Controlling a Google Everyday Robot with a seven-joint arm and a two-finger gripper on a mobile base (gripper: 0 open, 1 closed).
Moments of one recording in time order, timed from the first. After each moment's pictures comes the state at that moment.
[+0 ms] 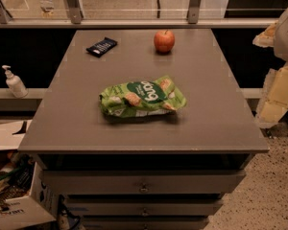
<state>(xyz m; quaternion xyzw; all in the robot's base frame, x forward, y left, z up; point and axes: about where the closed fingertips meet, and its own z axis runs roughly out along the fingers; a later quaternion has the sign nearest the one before) 0.438 -0.217 0.976 -0.60 0.78 -0.03 0.16</state>
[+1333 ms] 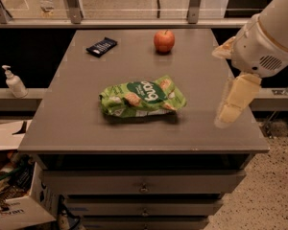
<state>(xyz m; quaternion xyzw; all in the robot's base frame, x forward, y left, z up) 0.470 -0.160 0.935 -0.64 0.74 0.05 0.21</state>
